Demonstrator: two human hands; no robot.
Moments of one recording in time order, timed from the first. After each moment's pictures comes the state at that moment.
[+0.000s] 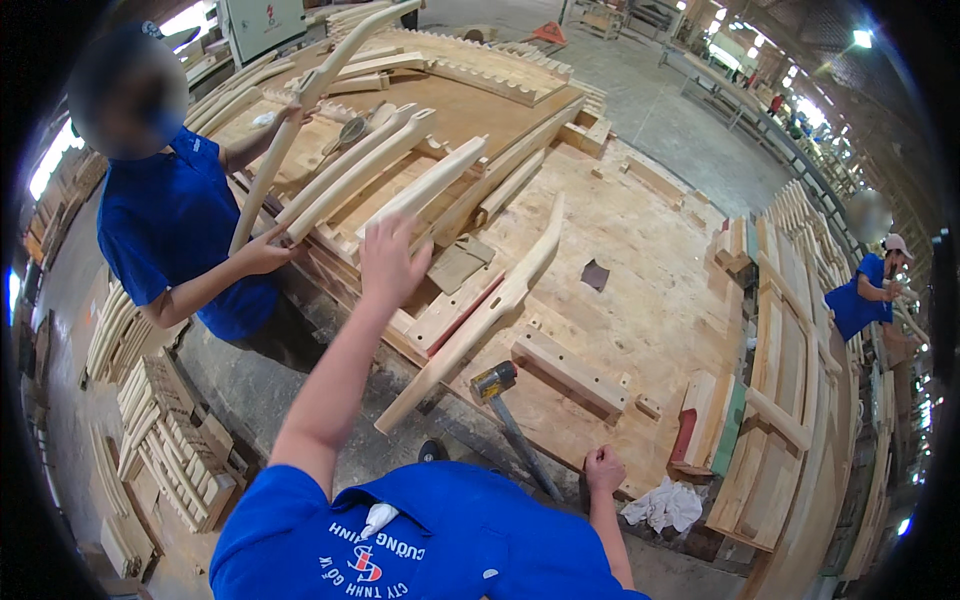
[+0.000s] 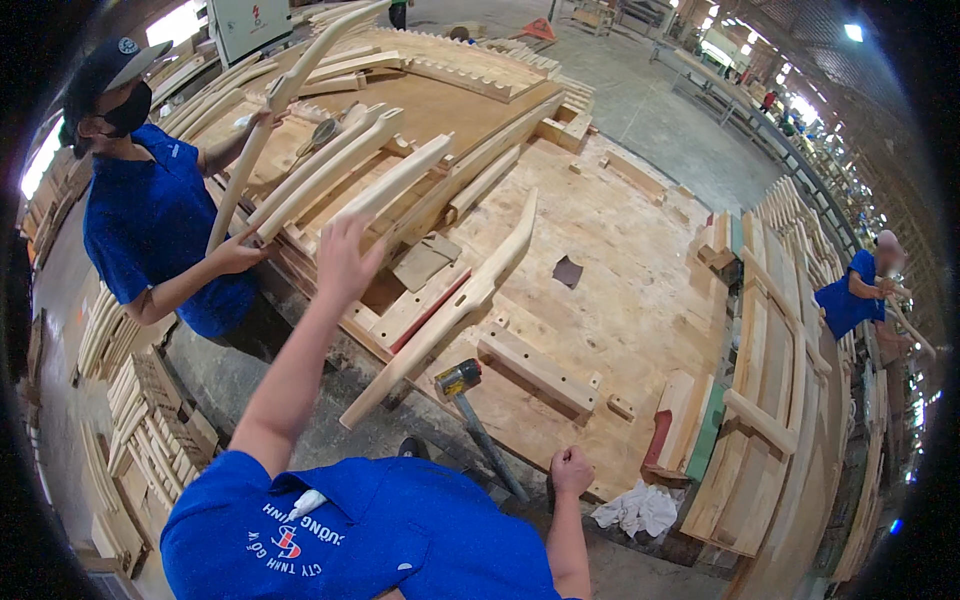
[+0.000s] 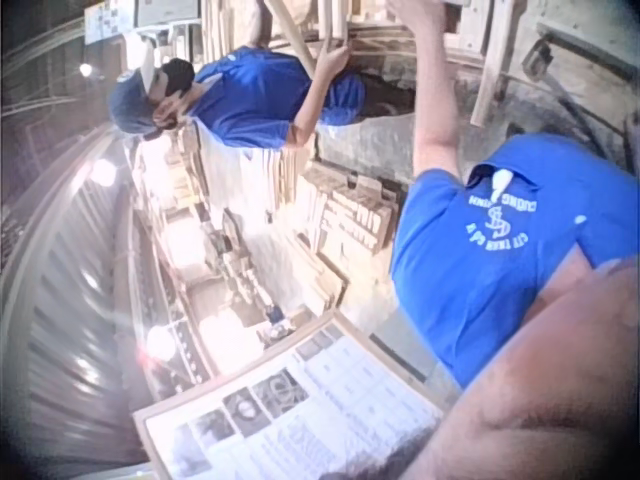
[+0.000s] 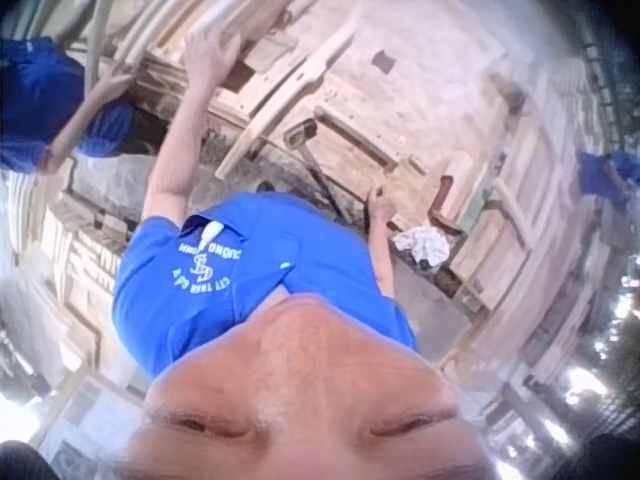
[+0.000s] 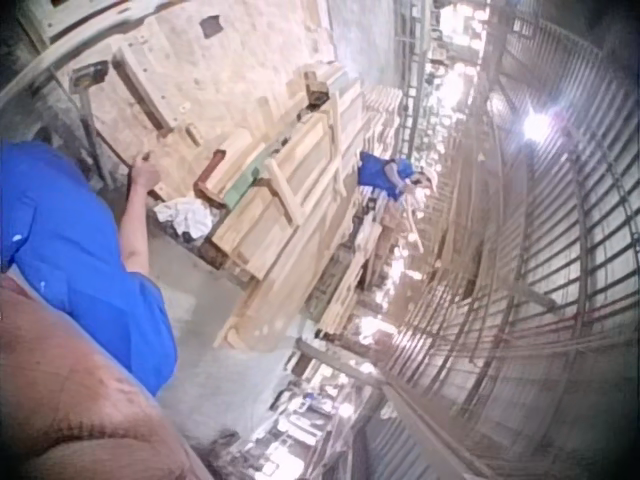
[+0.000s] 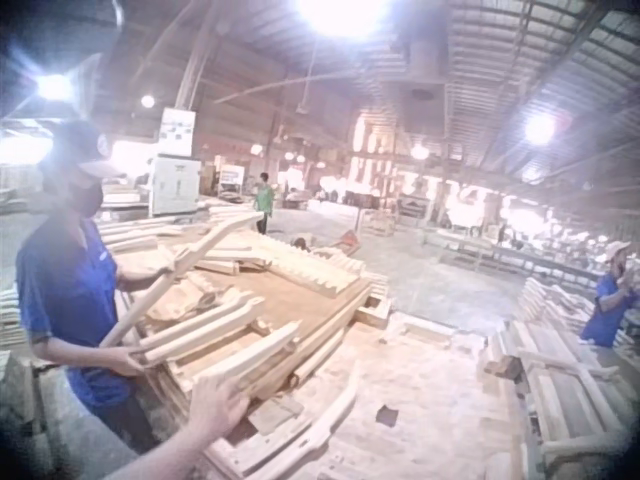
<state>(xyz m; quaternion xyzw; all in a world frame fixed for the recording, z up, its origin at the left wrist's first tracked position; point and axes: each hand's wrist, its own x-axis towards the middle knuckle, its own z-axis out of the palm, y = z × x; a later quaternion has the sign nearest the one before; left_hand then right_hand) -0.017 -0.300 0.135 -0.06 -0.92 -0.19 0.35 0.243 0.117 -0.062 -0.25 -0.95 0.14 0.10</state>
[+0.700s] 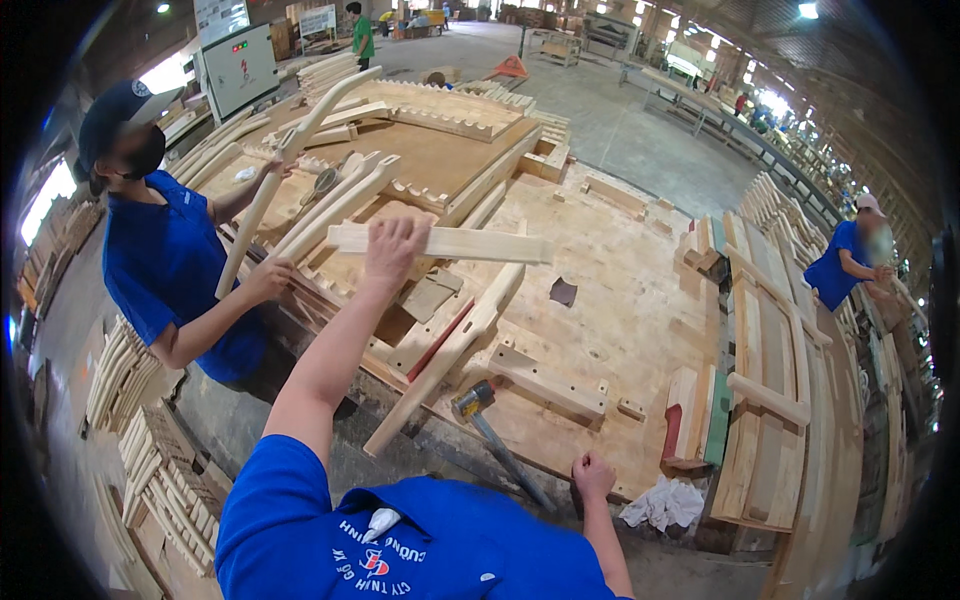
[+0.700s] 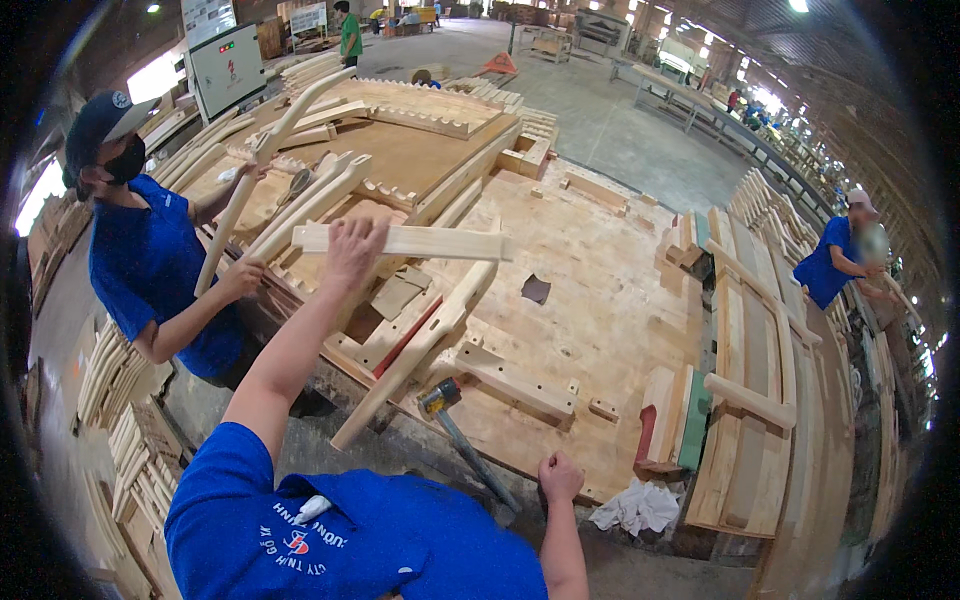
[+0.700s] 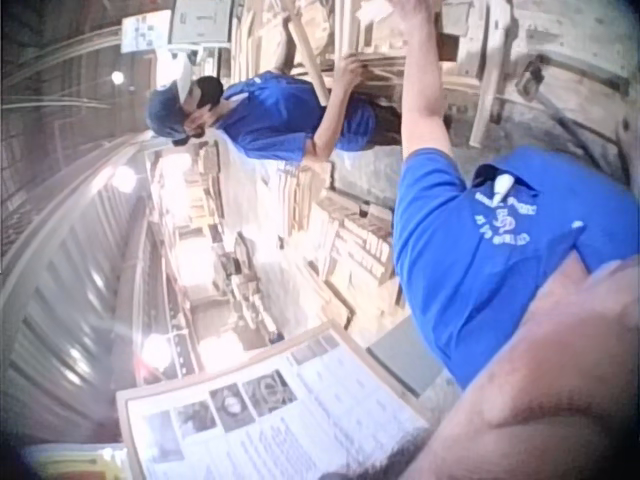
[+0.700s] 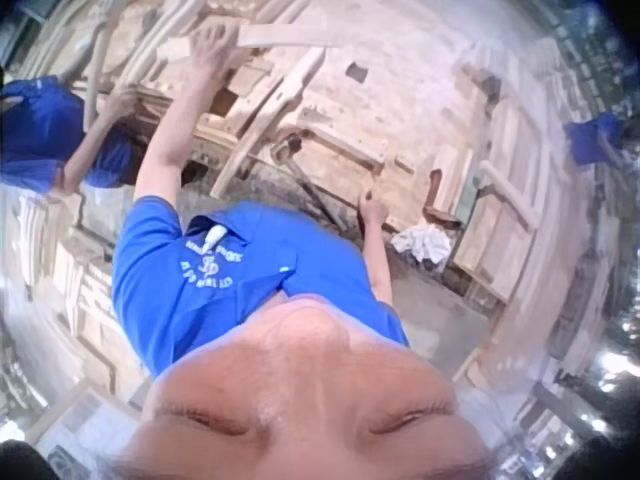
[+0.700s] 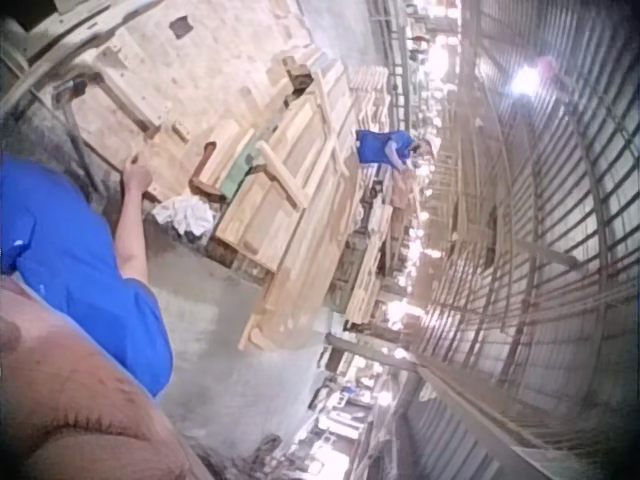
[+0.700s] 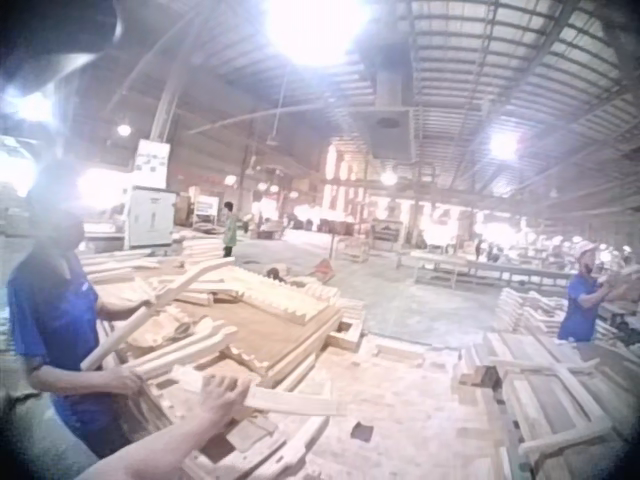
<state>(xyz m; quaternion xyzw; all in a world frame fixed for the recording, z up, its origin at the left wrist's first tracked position) -0.076 -0.268 0.157 -0.19 -0.91 0.06 0.36 0.250 0.121 -0.057 -0.24 -0.95 0.18 0.08</state>
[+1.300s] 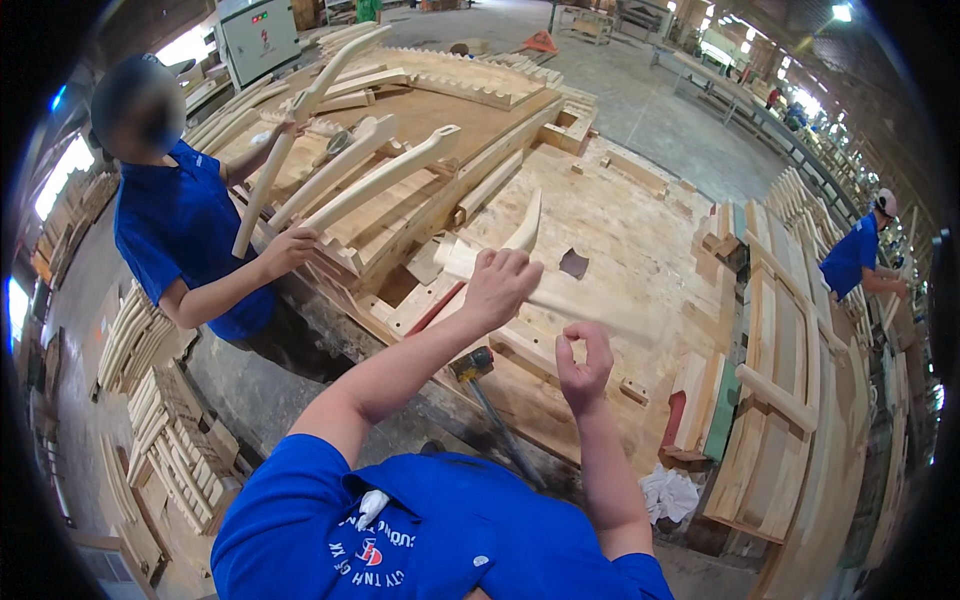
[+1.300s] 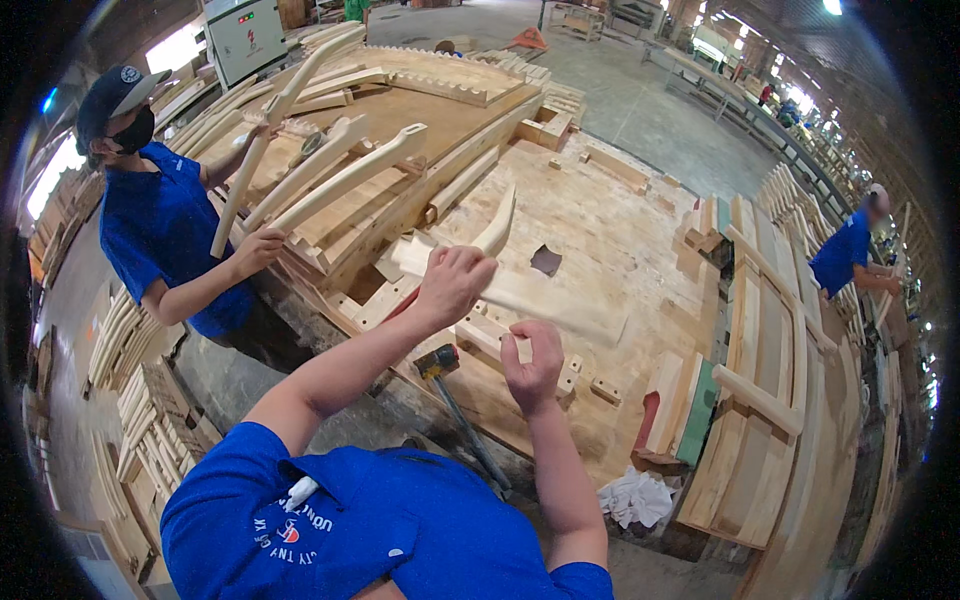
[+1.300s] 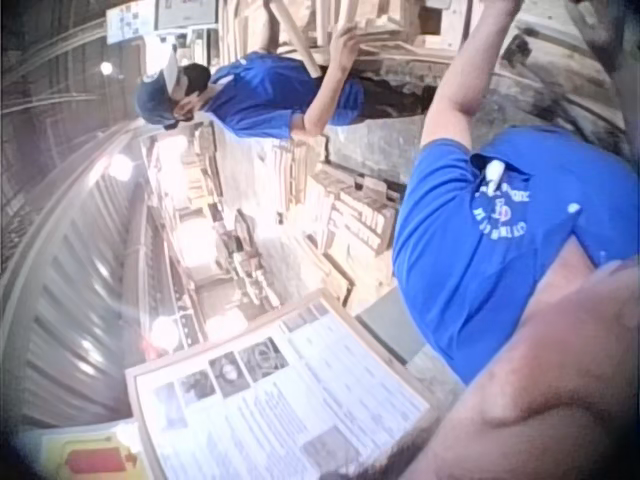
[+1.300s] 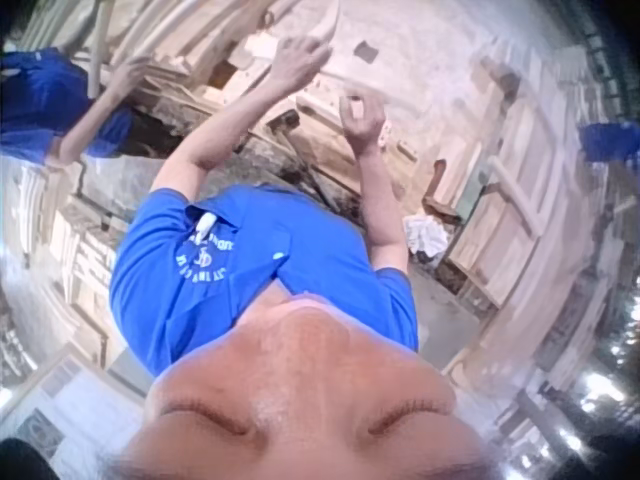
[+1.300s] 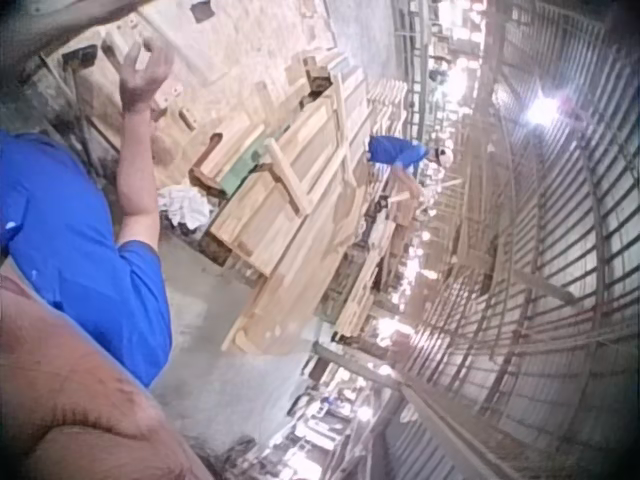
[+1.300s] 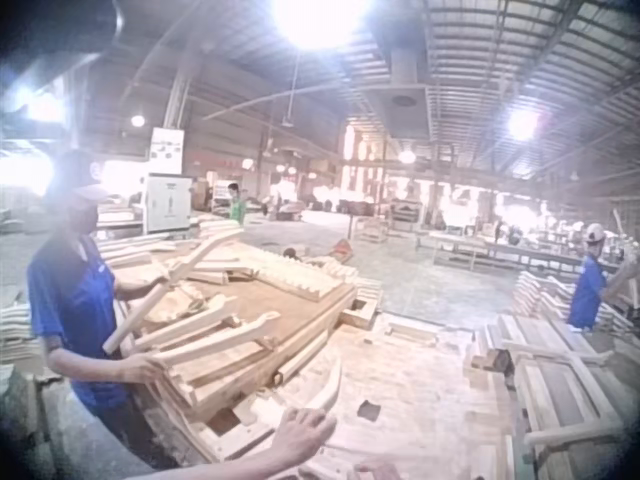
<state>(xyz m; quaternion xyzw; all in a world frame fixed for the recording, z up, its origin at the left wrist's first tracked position) 0.017 -0.112 0.122 -0.32 -0.89 -0.12 0.31 0.127 0.060 0.115 0.15 -0.81 0.47 0.31</state>
